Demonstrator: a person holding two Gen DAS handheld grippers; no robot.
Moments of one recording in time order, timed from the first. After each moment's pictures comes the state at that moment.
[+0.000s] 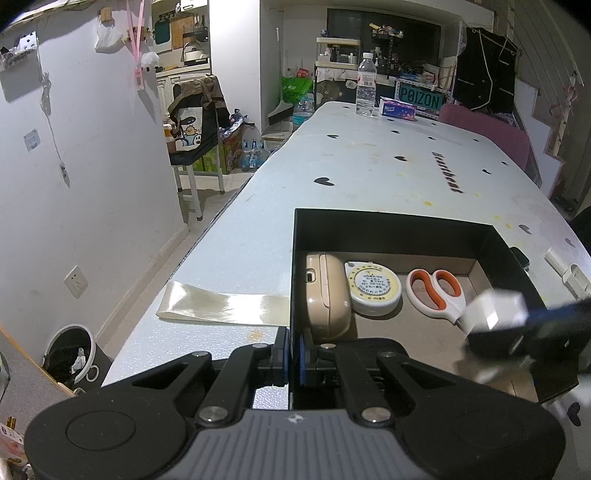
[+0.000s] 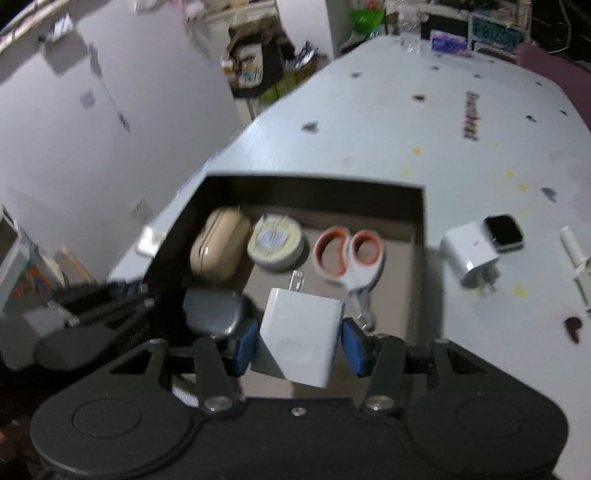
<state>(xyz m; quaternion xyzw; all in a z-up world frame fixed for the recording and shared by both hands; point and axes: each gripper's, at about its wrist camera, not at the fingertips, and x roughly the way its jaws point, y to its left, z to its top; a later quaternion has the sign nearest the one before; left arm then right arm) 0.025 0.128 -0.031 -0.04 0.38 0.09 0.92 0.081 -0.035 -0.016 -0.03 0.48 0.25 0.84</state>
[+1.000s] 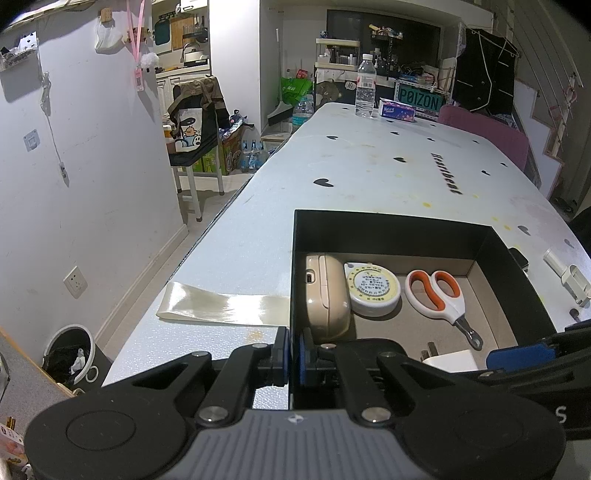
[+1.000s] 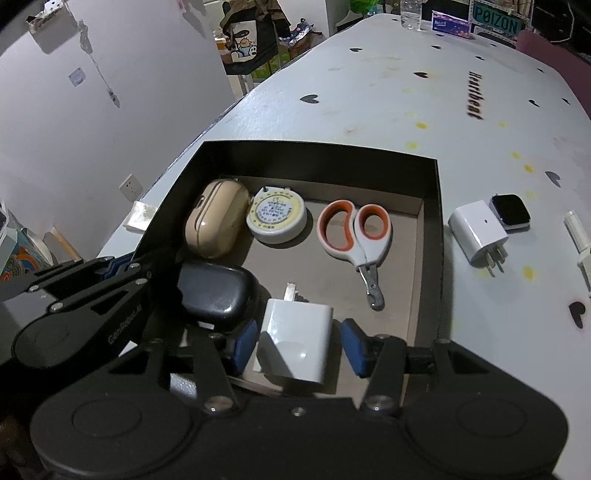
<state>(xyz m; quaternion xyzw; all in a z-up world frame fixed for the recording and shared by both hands) 0.024 0.130 -0.031 -0.04 0.38 0.09 0.92 0.077 -0.022 -0.021 -0.05 0.51 0.23 0.83</state>
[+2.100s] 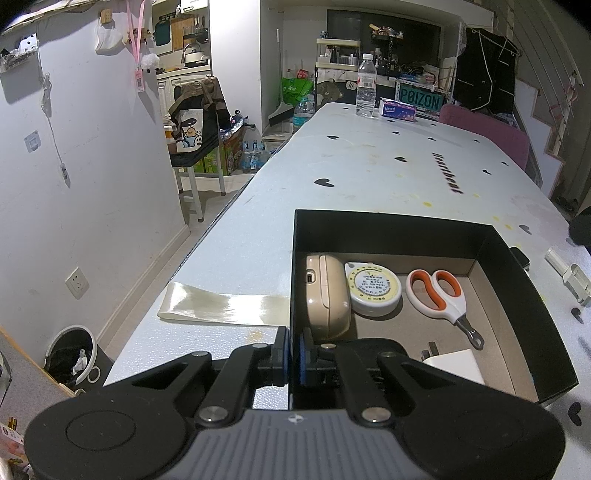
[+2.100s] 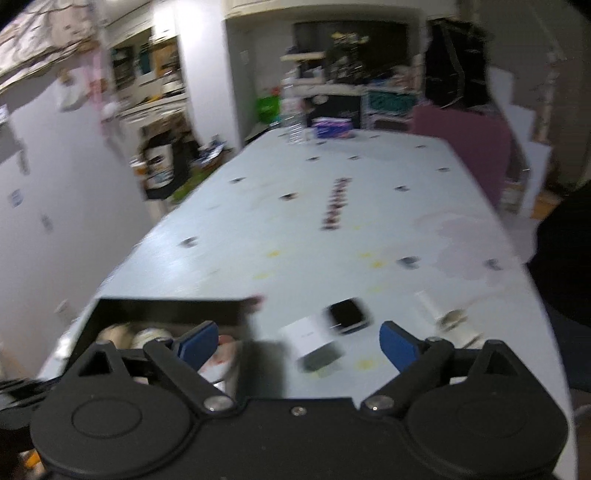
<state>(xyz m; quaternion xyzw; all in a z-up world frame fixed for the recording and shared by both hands) 0.024 0.130 -0.031 -0.04 0.38 0.09 0.92 0.093 -0.134 0.035 0.01 0.34 0.09 0.94</state>
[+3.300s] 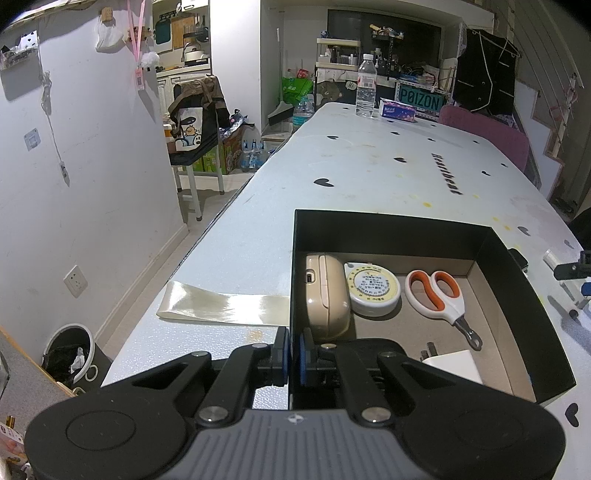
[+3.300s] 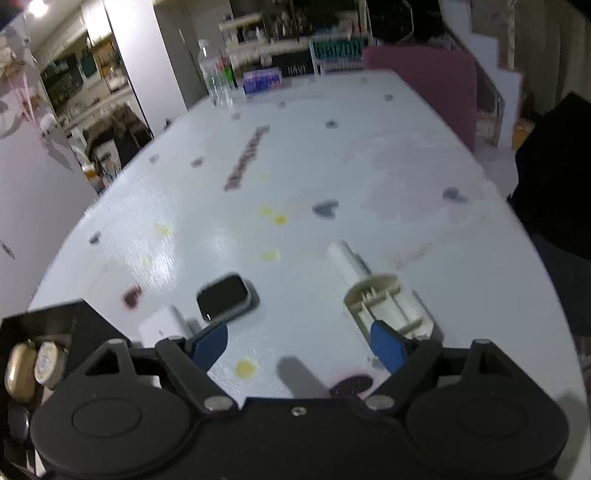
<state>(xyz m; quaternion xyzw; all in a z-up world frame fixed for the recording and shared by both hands) 0.024 0.129 -0.031 -0.04 0.38 0.09 0.92 0.168 -0.228 -0.041 0.08 0.40 0.06 0.91</state>
